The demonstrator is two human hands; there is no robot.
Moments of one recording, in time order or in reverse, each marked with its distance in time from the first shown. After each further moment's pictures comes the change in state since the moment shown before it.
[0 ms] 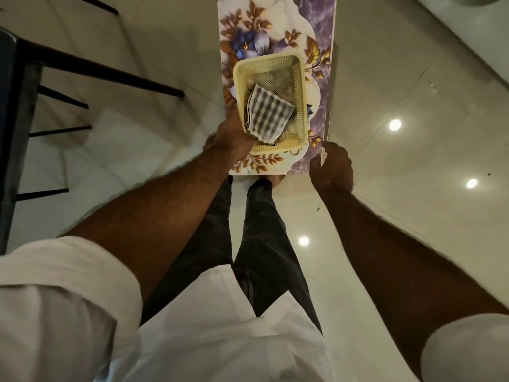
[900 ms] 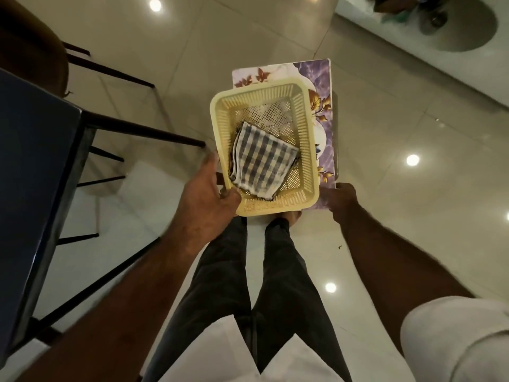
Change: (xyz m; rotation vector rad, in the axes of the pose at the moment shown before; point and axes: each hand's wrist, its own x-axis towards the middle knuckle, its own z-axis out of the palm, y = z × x) left_hand -0.158 0.019 -0.084 -0.069 0.174 0.177; right_hand 0.061 0.032 0.039 0.798 -0.297 0.479
